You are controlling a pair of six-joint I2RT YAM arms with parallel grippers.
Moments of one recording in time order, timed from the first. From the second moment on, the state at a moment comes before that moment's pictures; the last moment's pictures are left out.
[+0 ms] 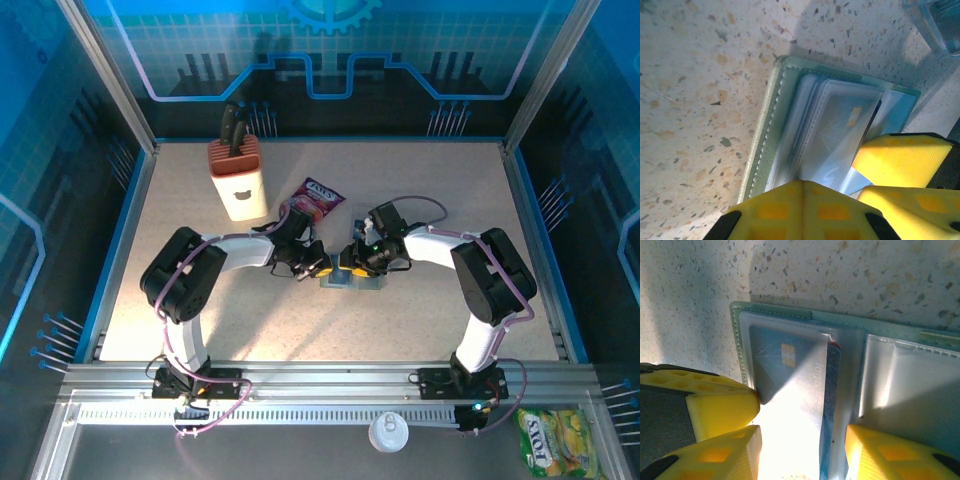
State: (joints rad) left arm -0.53 1.85 0.99 -0.17 0.53 -1.03; right arm 0.46 1.78 0.96 -0.31 -0.56 0.67
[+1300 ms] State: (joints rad) left arm -0.53 1.83 0.97 -0.22 0.50 -1.03; right arm 0.46 1.76 0.96 -0.27 -0.59 0.70
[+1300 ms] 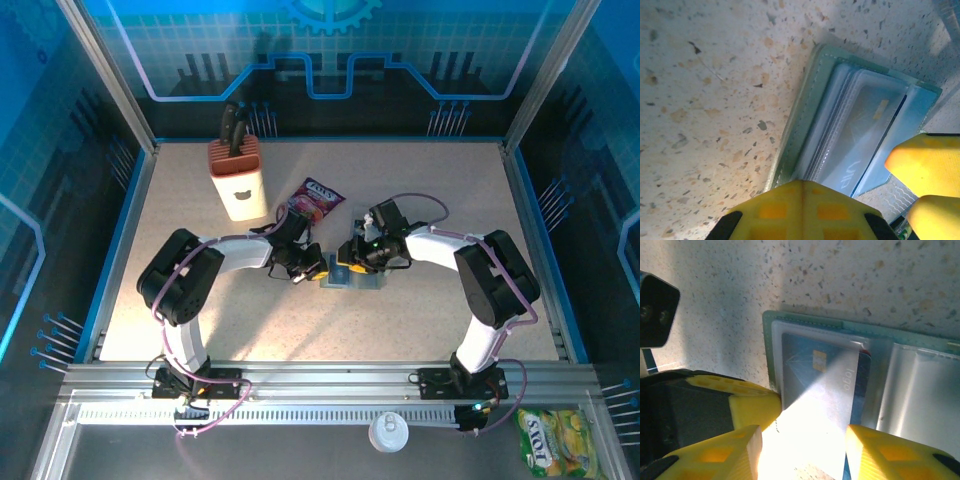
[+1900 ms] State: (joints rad) left arm -0.53 1.83 0.97 -0.22 0.50 -1.03; right arm 0.46 1.78 0.96 -0.25 -0.59 0.70
